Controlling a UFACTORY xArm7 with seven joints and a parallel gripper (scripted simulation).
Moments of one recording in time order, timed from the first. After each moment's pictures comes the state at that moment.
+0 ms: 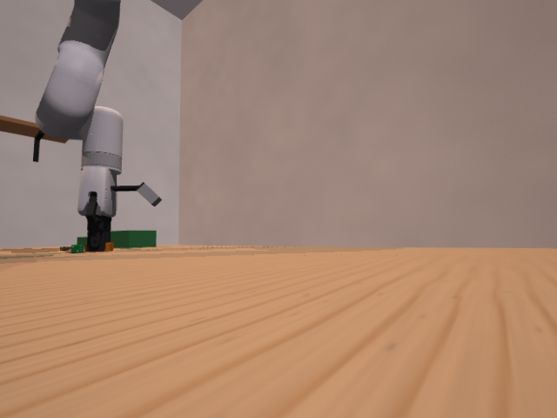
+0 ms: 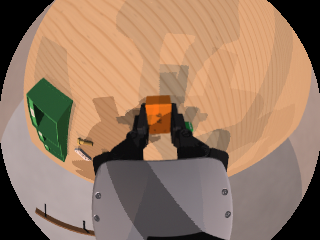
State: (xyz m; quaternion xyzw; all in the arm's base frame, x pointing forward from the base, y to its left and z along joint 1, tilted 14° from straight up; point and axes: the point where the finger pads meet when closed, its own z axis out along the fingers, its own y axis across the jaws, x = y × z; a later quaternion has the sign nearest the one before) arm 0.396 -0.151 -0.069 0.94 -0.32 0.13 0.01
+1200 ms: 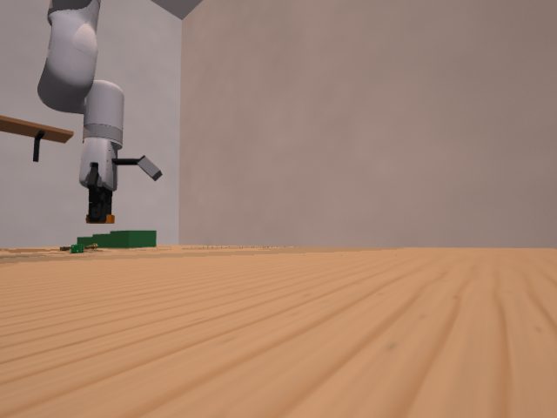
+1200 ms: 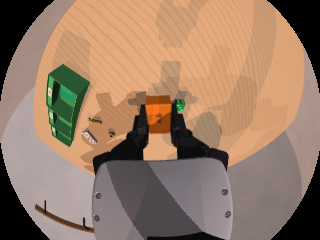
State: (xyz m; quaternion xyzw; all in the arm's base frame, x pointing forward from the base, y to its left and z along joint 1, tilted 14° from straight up) arm 0.382 -0.145 -0.011 0.94 -0.32 0.13 0.01
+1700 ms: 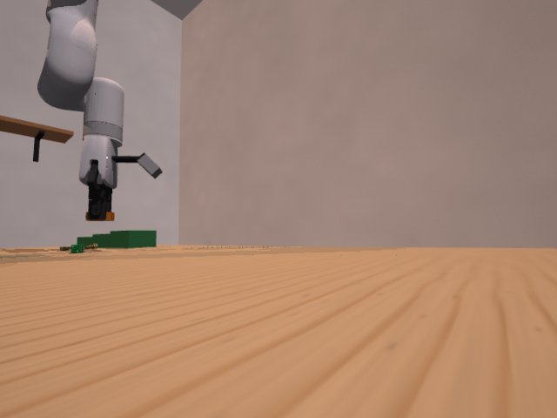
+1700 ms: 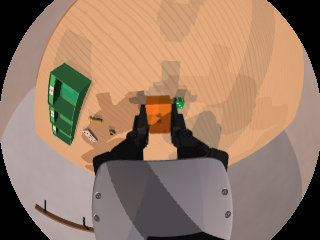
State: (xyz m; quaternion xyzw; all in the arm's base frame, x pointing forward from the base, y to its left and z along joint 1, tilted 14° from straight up) arm 0.381 -0.144 -0.006 0.94 -0.32 0.13 0.01
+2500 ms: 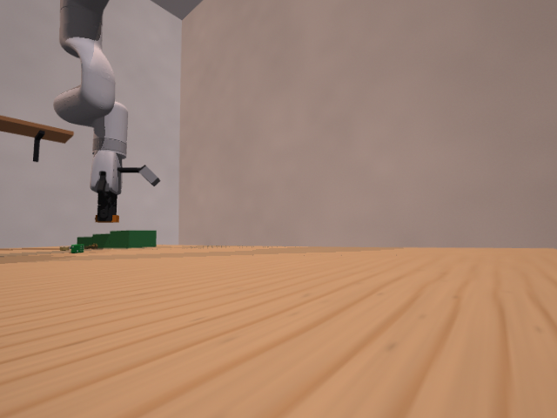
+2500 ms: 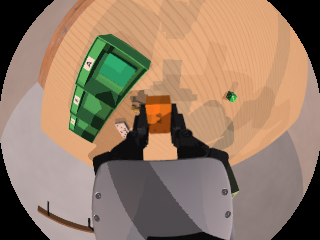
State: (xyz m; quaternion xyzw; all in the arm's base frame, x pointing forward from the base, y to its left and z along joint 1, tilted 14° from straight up) arm 0.434 -0.044 -0.001 0.94 -0.31 0.12 0.00
